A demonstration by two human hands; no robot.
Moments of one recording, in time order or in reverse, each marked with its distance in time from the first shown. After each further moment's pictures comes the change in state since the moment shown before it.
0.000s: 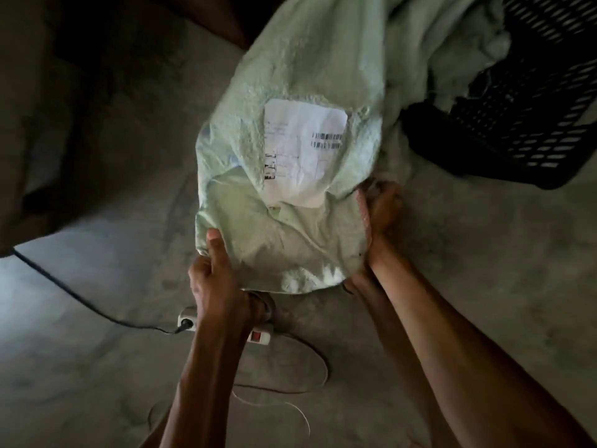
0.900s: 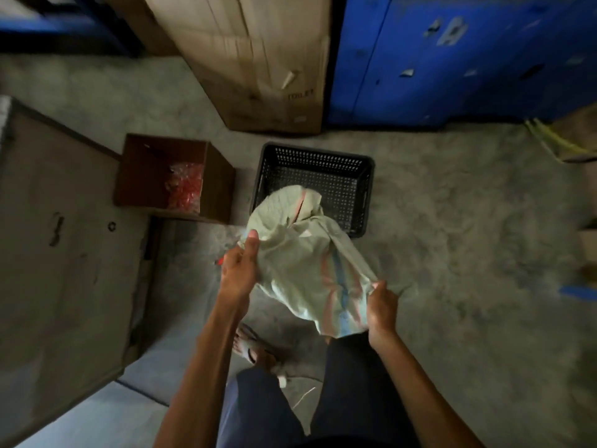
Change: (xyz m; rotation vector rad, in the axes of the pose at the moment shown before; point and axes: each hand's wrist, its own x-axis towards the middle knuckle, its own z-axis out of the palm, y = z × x) left_hand -0.407 0.256 -0.108 0.163 -0.517 0.549; right_hand -0.285 -0.112 -0.400 0.457 0.133 0.149
